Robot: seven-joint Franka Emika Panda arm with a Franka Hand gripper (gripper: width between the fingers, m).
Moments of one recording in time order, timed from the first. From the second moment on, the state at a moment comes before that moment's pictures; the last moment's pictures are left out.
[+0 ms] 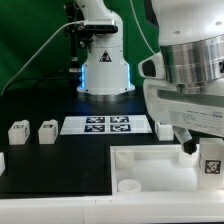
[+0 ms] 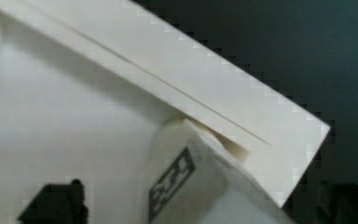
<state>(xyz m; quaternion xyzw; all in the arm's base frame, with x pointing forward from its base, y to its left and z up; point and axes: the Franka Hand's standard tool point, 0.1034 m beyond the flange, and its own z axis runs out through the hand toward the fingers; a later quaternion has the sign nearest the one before) 0.626 0.119 0.065 -0.89 0.45 0.02 0.10</state>
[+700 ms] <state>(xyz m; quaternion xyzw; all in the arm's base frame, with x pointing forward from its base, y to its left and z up) 0.627 0.120 0.070 -0.98 0.20 0.01 0.04</state>
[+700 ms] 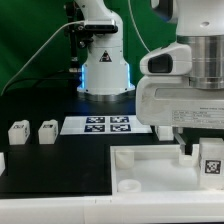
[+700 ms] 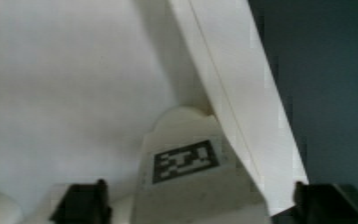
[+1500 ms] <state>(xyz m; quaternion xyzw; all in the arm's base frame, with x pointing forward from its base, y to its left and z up) 0.628 0.123 0.070 -0.82 0.56 0.03 0.05</state>
